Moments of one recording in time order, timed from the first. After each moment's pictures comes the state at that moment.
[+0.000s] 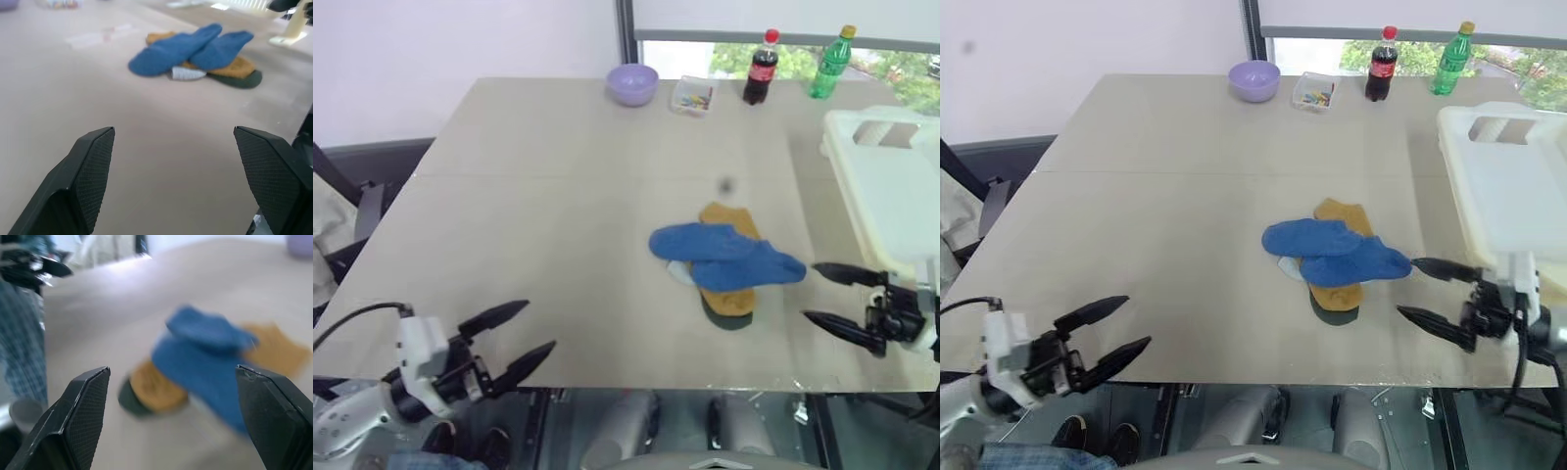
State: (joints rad) left arm 0.55 0.66 0.52 -0.40 -0.74 0.08 -1.14; right arm 0.12 -0.76 -0.36 -0.32 0.74 0.28 1.22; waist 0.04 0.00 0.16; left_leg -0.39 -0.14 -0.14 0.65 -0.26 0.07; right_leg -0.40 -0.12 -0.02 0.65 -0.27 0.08
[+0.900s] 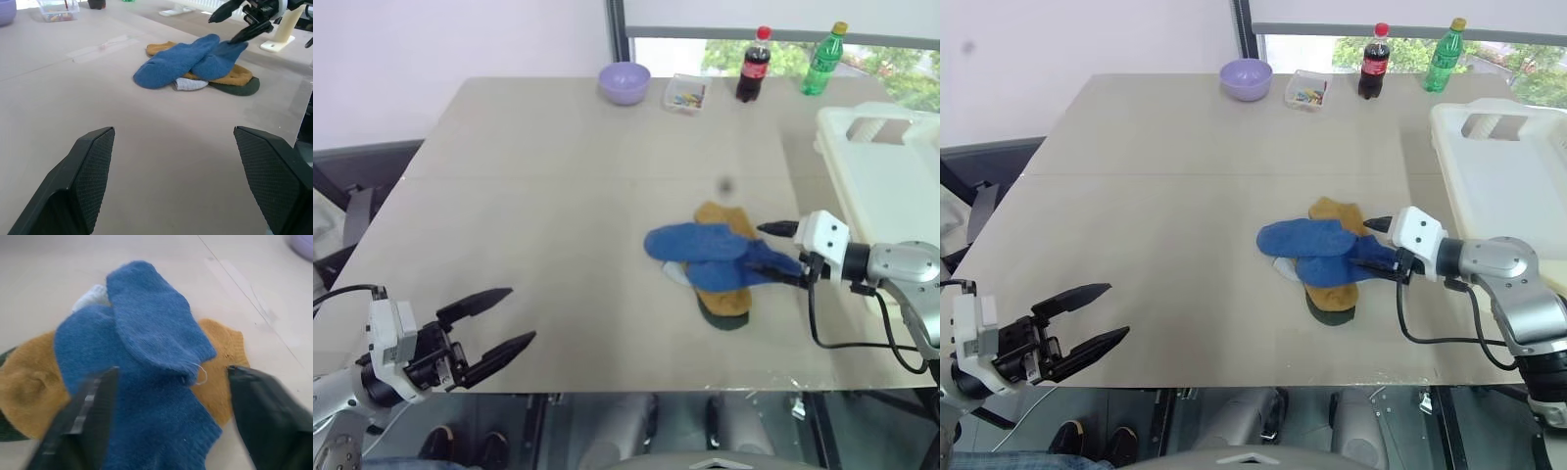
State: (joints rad) left arm 0.48 0.70 0.57 -0.35 -0.74 0.12 -1.20; right arm -0.27 -0.81 0.04 -0.18 0.24 0.16 1.01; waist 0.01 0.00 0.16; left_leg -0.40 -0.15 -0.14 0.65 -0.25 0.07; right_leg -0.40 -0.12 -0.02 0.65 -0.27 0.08
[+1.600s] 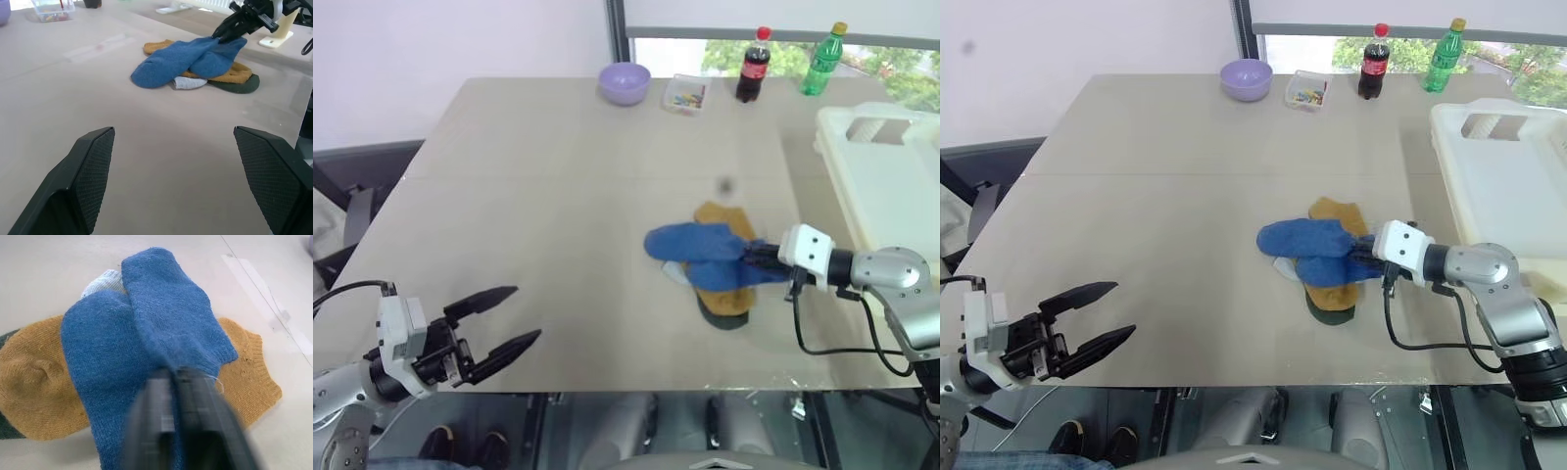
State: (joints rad) left arm 0.46 0.70 0.55 -0.34 -0.72 0.13 -1.20; right arm -0.28 -0.77 0.09 -0.15 0.16 0.09 1.00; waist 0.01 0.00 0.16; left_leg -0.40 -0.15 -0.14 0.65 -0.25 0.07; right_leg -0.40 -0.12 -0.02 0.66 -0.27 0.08
